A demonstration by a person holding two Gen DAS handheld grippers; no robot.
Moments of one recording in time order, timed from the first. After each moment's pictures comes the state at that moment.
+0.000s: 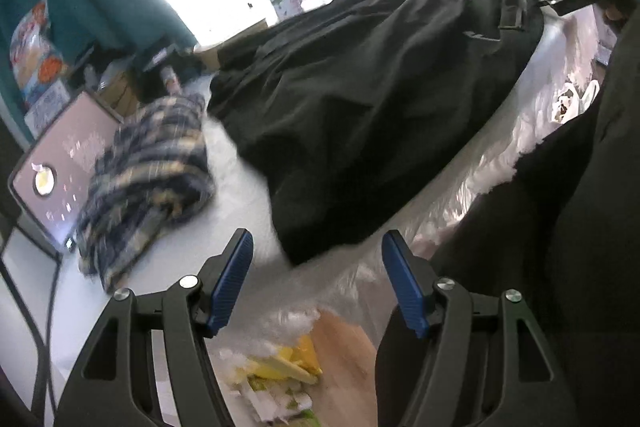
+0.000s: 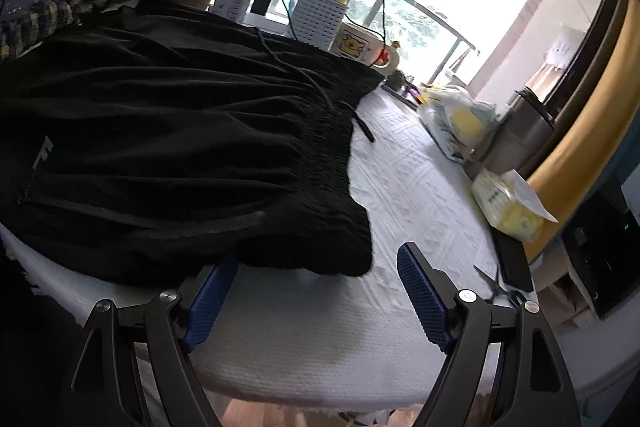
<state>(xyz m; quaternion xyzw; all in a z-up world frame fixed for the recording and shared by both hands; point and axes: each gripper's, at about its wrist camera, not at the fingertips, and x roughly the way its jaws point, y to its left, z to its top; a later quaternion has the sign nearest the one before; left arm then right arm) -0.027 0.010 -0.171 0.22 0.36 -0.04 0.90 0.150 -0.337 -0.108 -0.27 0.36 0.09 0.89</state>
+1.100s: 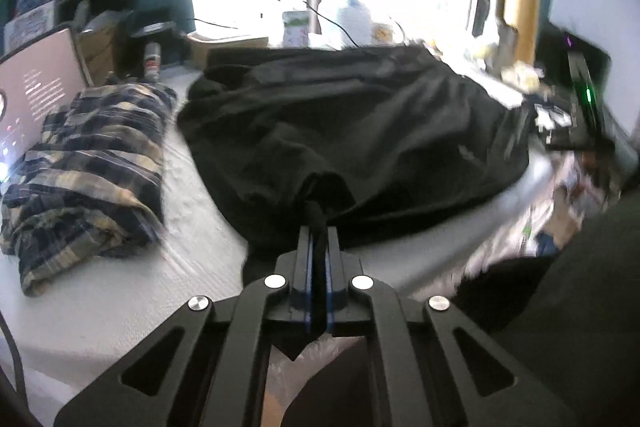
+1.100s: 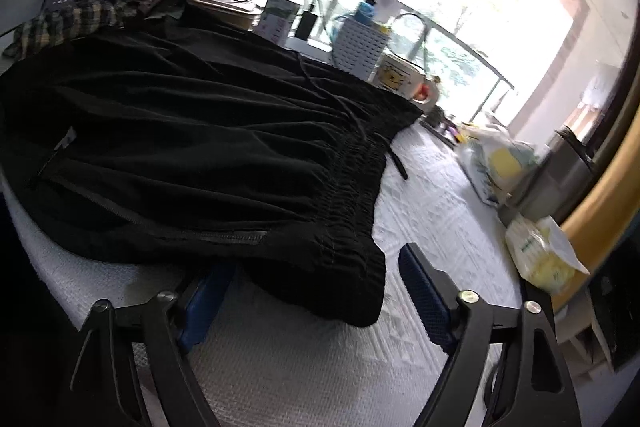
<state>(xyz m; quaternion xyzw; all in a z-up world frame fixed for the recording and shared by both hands) 0.016 0.035 -0.142 0.00 0.34 -0.10 0.93 0.162 -0.338 -0.114 -0.29 0.31 0.19 0.88</state>
